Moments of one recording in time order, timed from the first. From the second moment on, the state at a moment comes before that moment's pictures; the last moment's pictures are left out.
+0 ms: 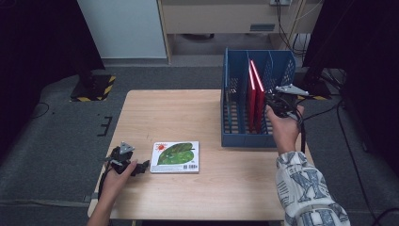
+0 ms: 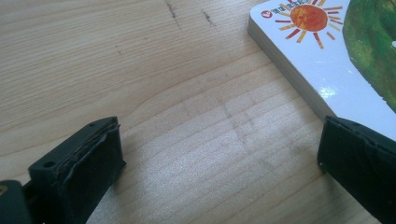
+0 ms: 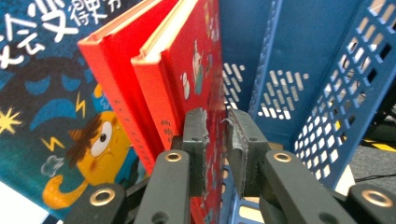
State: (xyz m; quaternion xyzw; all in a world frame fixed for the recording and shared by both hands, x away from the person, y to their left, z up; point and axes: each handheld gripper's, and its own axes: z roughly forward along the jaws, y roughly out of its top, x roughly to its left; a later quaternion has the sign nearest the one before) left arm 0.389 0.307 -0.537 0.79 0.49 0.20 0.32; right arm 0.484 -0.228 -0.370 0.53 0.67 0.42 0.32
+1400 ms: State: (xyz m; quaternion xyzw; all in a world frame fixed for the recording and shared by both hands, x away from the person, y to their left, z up) left arm 0.391 0.308 -0.537 0.79 0.49 0.20 0.32; right arm 0.401 -0.197 -0.412 0.43 0.73 0.48 0.24
